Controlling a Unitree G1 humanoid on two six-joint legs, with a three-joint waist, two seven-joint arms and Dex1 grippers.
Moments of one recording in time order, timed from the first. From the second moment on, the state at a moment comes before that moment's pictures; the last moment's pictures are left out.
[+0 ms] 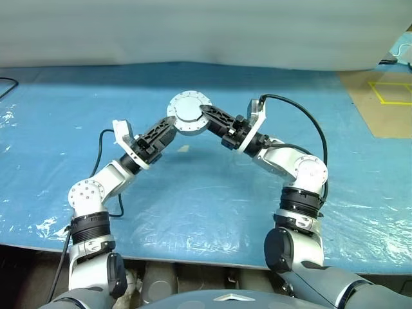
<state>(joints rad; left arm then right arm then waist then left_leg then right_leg) -0.46 0.18 0.46 0.14 -1.31 1.06 -0.53 -0.69 0.05 -0.49 0.09 1.34 1.27 0.02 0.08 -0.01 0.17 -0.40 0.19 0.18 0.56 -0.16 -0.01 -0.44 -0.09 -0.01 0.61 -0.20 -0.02</state>
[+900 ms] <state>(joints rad) -0.53 0.02 0.38 0.25 -1.24 0.92 -0.52 -0.65 -0.04 -0.37 0.10 1.45 1.19 -0.08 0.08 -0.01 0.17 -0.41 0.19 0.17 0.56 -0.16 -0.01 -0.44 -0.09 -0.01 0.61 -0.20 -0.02</state>
